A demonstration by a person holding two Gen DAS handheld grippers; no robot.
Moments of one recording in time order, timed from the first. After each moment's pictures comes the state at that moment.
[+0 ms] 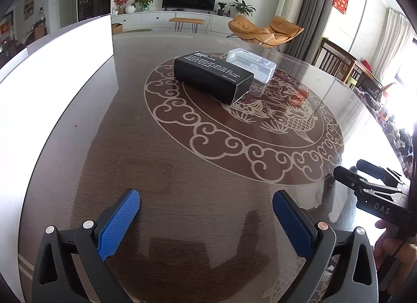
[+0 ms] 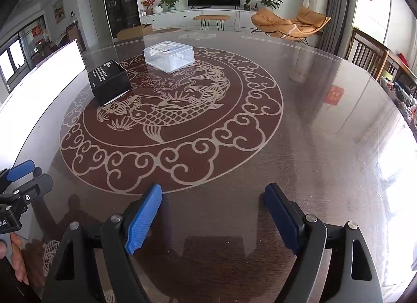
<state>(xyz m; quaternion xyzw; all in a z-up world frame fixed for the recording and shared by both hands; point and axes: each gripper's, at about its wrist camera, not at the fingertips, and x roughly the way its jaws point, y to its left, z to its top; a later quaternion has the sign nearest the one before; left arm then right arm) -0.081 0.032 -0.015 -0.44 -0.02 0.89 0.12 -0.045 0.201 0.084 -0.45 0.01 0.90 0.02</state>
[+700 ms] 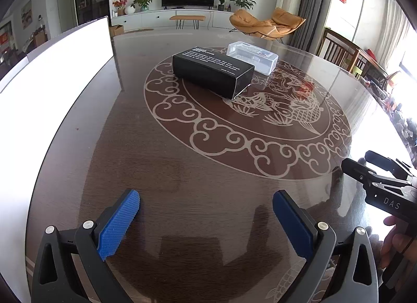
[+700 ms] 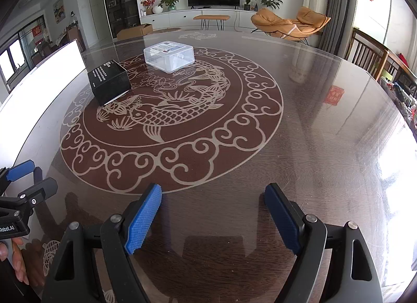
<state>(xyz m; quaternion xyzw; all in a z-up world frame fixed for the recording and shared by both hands) -0.082 0.042 -0.016 -0.45 0.01 0.89 0.11 -0.045 0.201 0.084 -0.45 0.01 0.90 0.02</state>
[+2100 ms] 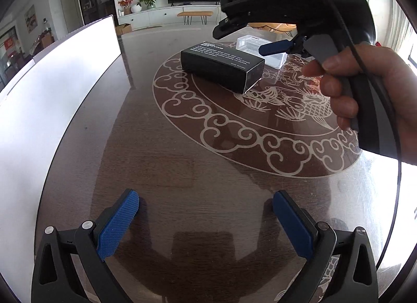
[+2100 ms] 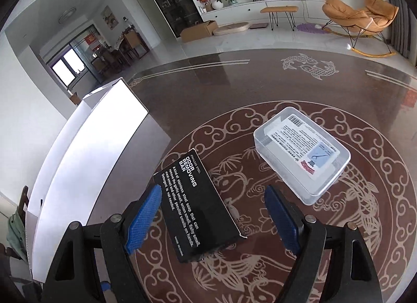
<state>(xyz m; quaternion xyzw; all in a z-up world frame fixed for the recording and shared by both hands) -0.083 0.044 -0.017 -0.46 0.03 0.88 0.08 -0.259 0.110 0.107 -0.47 0.10 0.86 -0.19</state>
